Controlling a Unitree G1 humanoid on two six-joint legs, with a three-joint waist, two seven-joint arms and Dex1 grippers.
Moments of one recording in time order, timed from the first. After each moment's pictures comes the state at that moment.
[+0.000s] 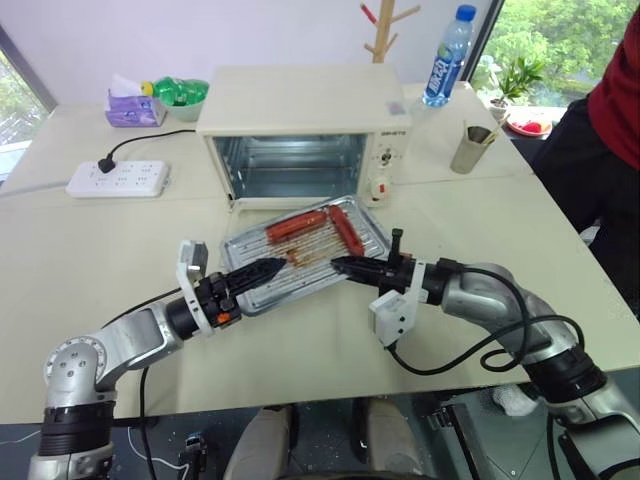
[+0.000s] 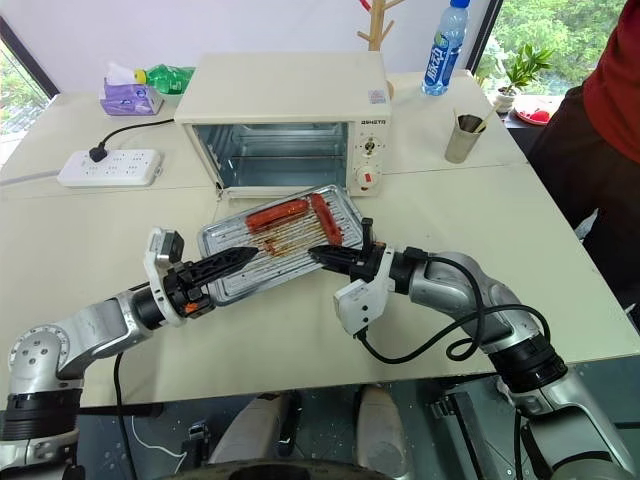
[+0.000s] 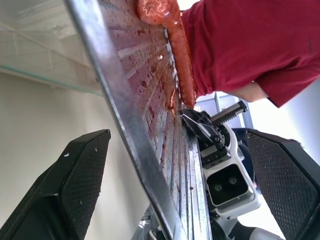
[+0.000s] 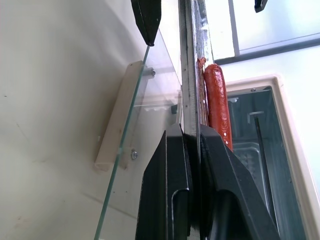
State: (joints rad) left arm -0.12 0.53 0.24 -0.16 -1.95 1.11 0.01; right arm -0.40 -0.70 0.31 -0.12 -0.46 -0.62 0.56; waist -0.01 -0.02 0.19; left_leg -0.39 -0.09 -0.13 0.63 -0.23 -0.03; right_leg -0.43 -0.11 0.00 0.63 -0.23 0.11
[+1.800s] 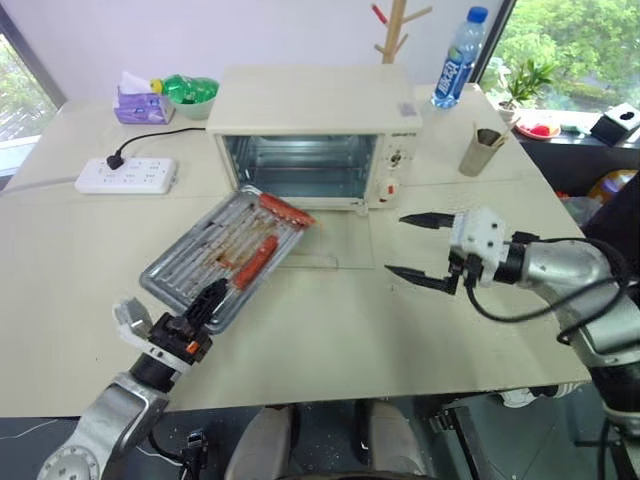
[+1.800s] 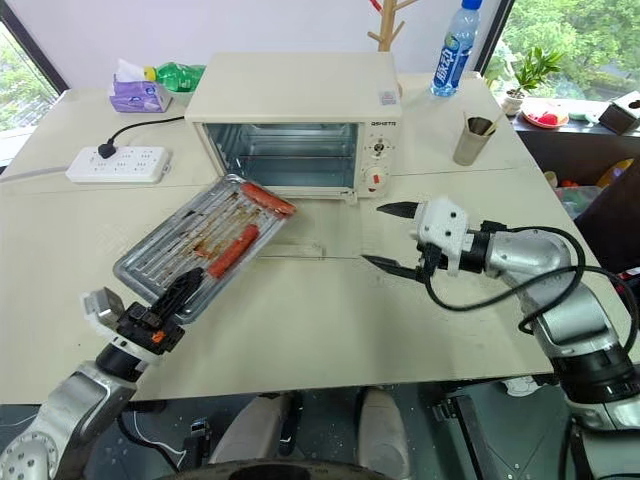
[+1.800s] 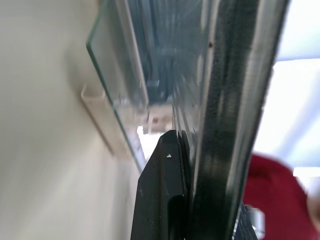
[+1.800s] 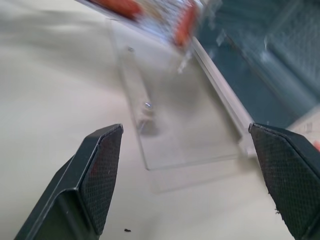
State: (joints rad) left arm 0.35 0.14 0.46 -0.51 -1.95 0.74 0.12; right arm -0.36 -0.83 0.07 -0.16 0.43 0.25 0.93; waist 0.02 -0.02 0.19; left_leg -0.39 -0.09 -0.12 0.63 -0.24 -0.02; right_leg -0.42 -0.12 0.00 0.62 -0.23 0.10
